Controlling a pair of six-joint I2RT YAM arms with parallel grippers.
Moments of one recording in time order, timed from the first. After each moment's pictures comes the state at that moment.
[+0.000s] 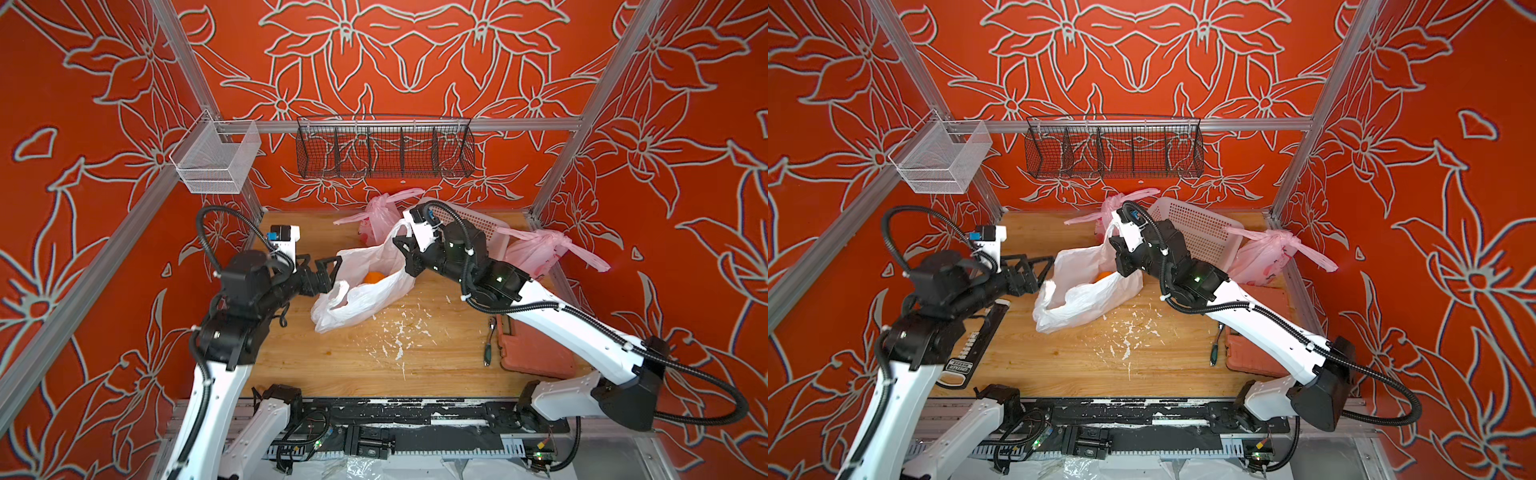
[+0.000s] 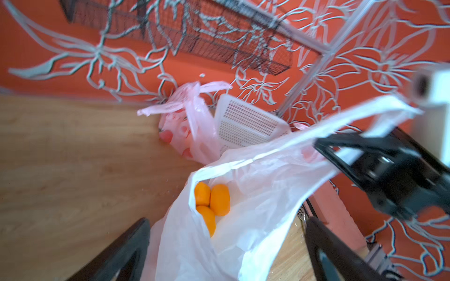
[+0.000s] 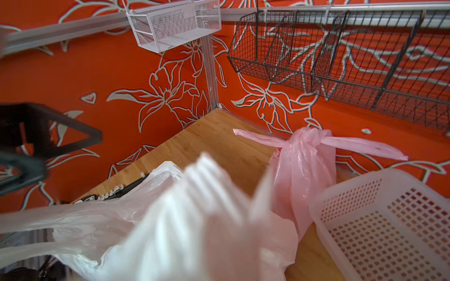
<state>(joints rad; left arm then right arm) -0.12 0.71 1.05 -0.59 0.41 -0.27 0.84 1.37 1.37 -0.25 0.03 0.16</state>
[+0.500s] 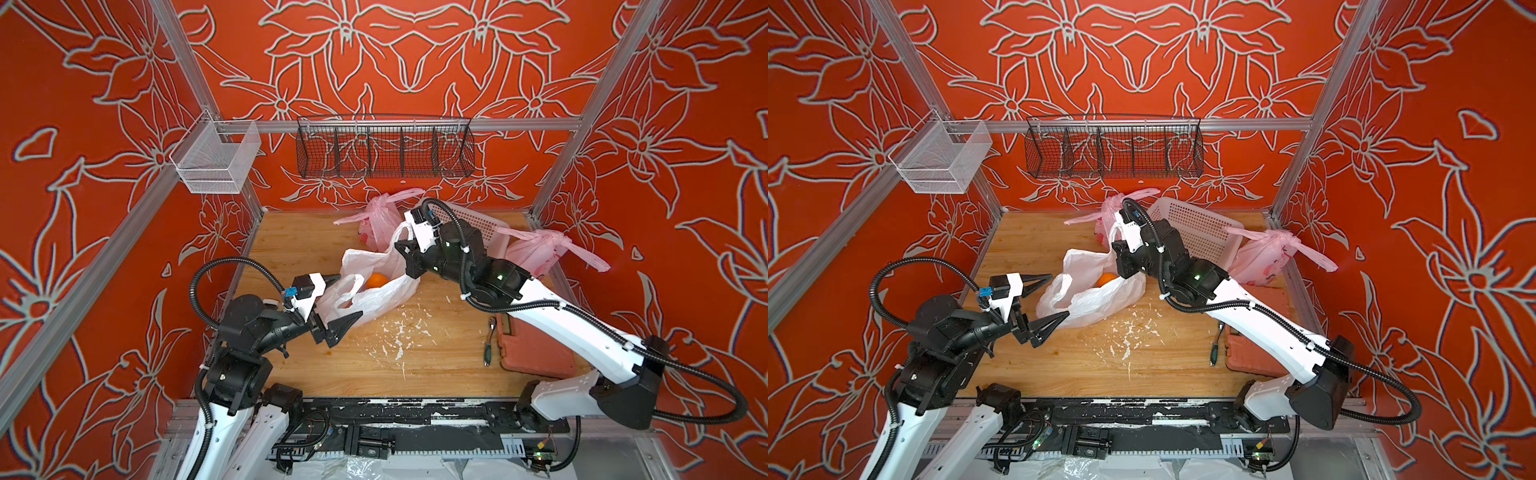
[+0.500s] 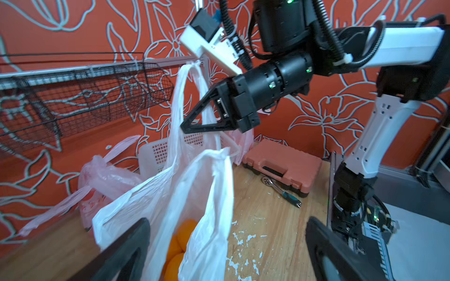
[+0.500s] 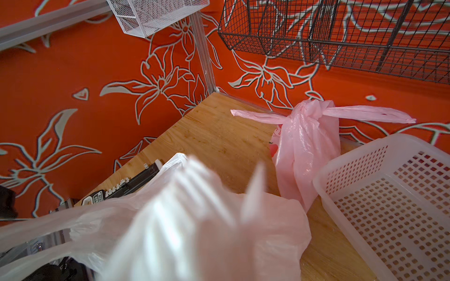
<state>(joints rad) -0.19 0.53 0.83 -0.36 0.82 0.12 0.84 1.37 1.40 -0.35 0.04 0.23</state>
